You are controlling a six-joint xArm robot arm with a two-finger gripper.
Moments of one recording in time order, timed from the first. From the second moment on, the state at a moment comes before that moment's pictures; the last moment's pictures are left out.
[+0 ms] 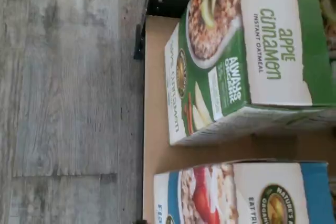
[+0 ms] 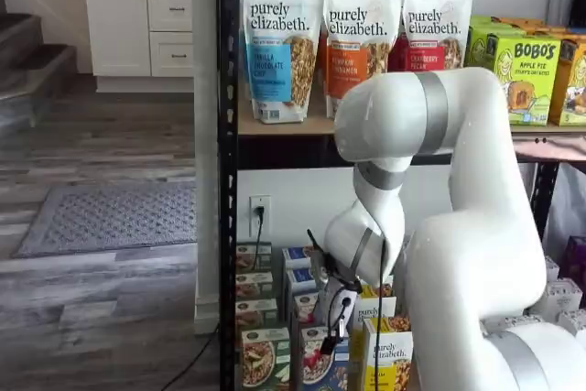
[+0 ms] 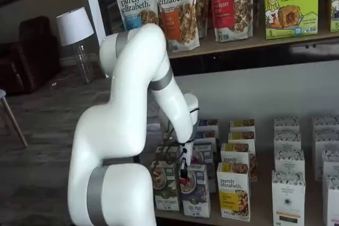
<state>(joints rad) 0.08 0.77 -1.20 0.81 0.33 -2.21</state>
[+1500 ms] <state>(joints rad) 0.04 0.96 -1.45 0.51 0.43 -1.97</state>
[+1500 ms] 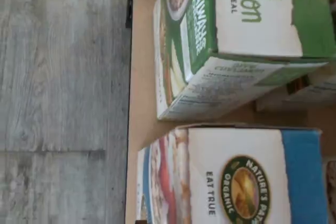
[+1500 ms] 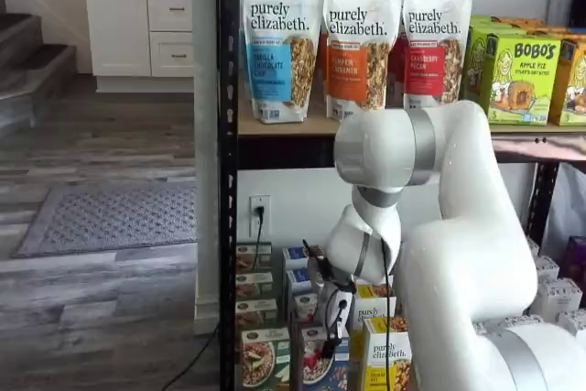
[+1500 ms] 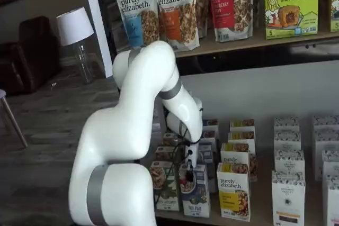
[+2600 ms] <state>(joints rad) 0.06 1.02 -1.50 0.36 0.45 -1.82</state>
